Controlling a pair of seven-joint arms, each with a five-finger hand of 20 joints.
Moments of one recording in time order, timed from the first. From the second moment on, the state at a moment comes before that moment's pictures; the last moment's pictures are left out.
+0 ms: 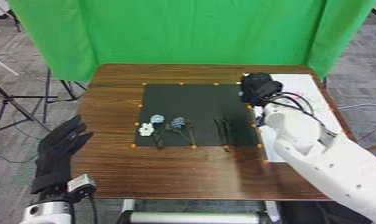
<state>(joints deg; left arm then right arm) 136.6 -48.1 -88.8 -127.7 43.9 37.1 29.7 -63.7 -45.7 44.2 -98.9 -138.2 -2.7 23.4</state>
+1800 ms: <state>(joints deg) 134.8 -51.4 -90.4 -127.3 48.1 33.8 25.2 -70.2 -69.3 47.2 -97.0 -147.2 -16.0 17.3</state>
